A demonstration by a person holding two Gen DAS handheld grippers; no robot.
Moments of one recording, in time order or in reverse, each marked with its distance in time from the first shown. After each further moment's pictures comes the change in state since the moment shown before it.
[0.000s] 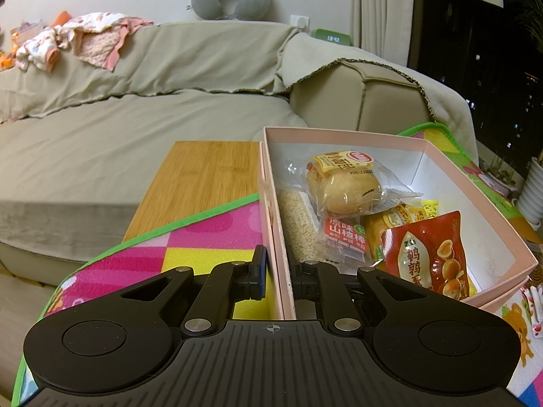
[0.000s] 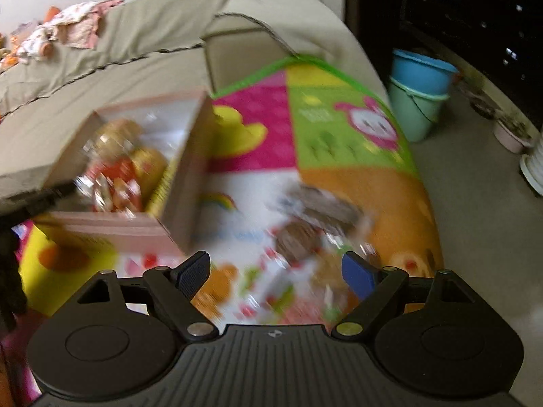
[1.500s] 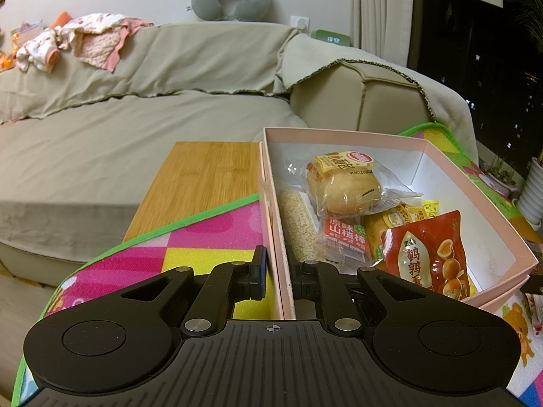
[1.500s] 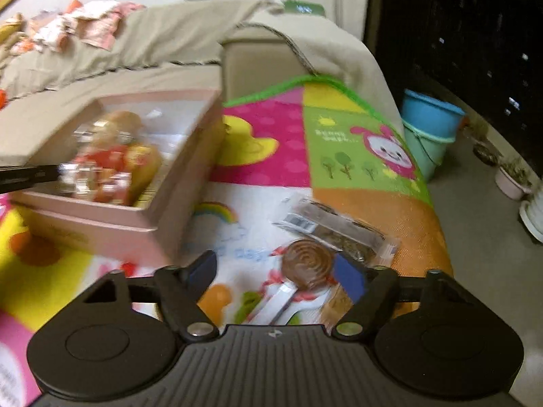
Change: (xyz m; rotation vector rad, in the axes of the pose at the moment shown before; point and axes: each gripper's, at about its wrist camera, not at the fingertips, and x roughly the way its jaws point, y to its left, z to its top) left arm 0.000 0.000 0.000 0.001 0.000 -0.001; right arm 0.047 0.016 -0.003 -0.118 -0.131 -0.035
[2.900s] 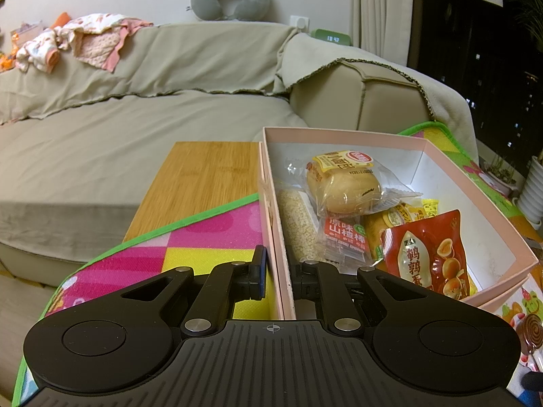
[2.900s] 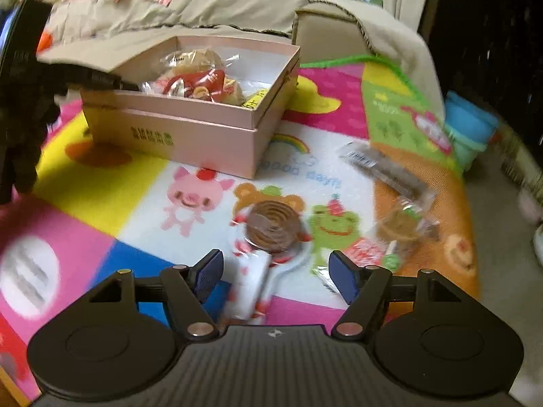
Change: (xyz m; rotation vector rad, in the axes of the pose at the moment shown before) left arm 0.000 0.000 0.000 0.000 0.000 -0.001; right arm -0.047 0.041 -0.051 -0.151 0.071 0.121
